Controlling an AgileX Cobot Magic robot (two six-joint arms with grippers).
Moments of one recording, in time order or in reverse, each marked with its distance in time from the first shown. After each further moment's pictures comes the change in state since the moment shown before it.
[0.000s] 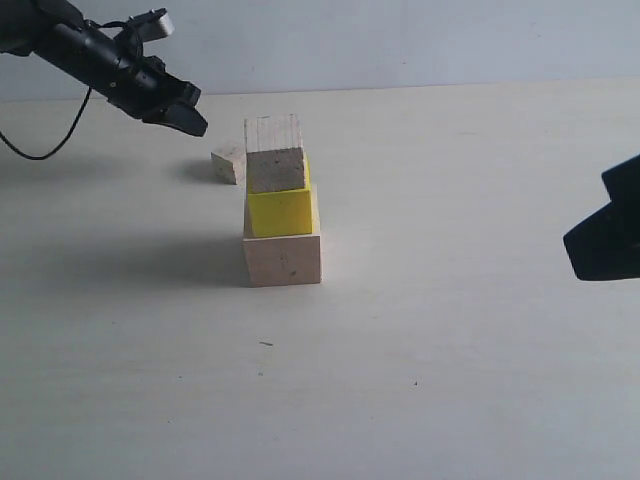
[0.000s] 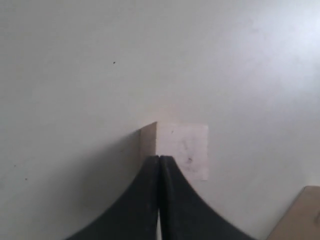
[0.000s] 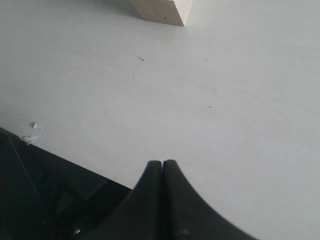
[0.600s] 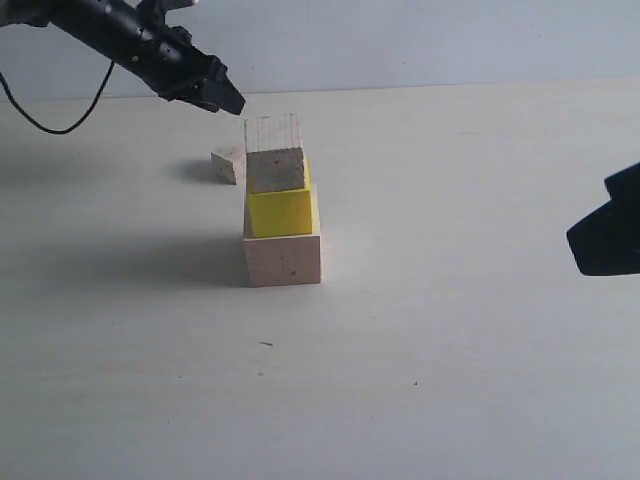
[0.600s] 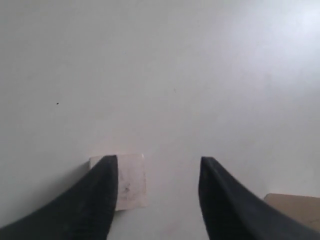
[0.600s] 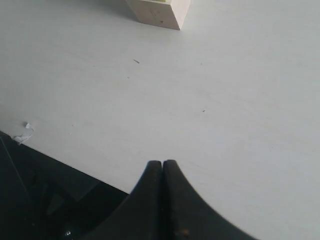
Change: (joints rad) left arm -0.079 -0.064 0.000 0.009 -0.007 0.007; right arm 0.000 0.000 0.000 -0.018 0.000 -0.024
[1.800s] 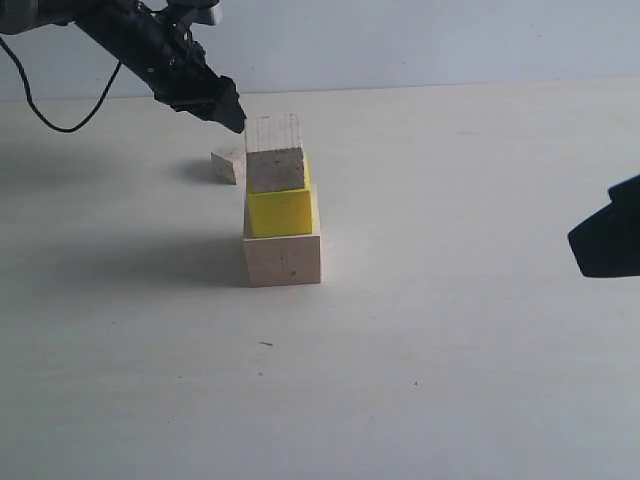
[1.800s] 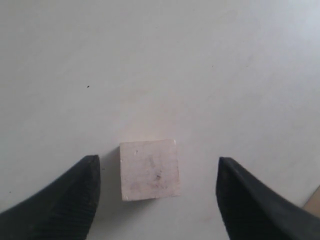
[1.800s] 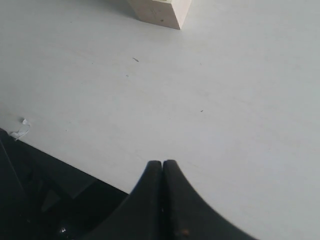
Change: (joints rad) left arm -0.056 0.000 0.000 0.232 -0.062 -0.089; right arm 0.000 0.000 0.000 0.000 0.004 -0.025
